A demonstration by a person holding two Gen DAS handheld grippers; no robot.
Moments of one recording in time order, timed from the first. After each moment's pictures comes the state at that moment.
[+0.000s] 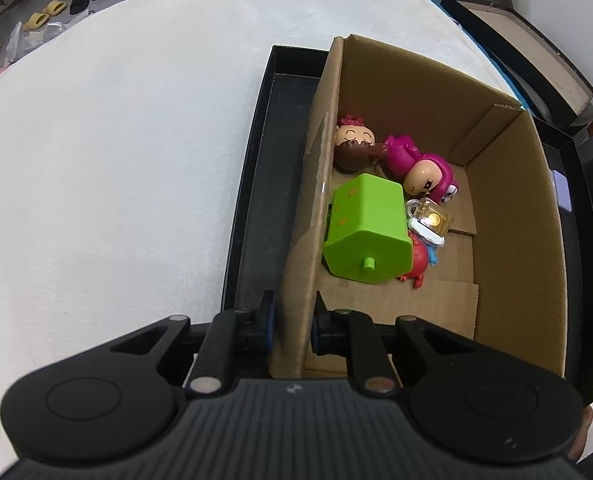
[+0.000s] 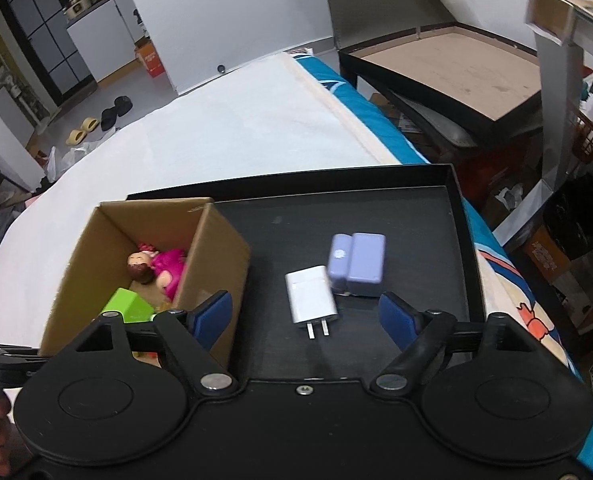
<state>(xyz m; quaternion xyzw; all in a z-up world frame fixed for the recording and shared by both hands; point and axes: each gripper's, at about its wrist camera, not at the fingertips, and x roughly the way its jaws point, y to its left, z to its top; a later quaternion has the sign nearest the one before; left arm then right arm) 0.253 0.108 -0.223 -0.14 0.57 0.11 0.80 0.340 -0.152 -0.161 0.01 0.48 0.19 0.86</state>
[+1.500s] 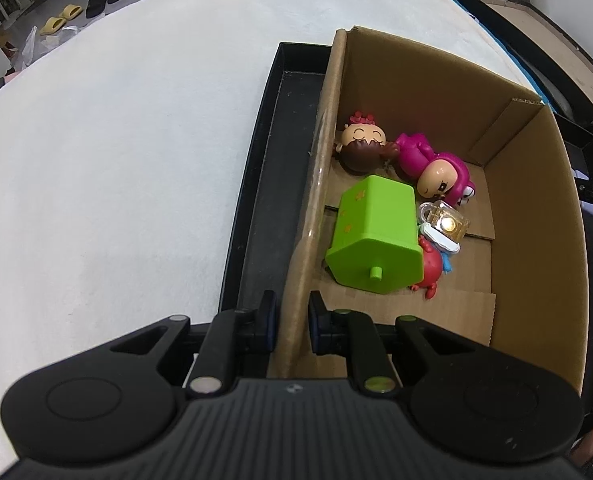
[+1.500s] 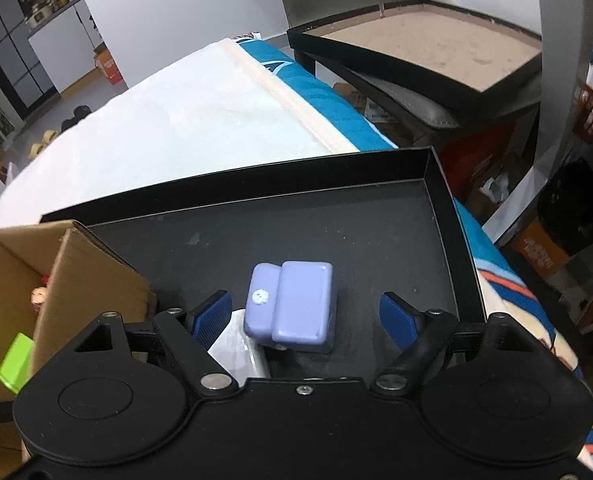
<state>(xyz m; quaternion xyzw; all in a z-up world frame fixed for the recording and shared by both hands) 0.261 0.099 -0.230 -0.12 0.58 0.14 0.79 0.396 -0.157 -0.230 0.01 0.48 0.14 0.86</state>
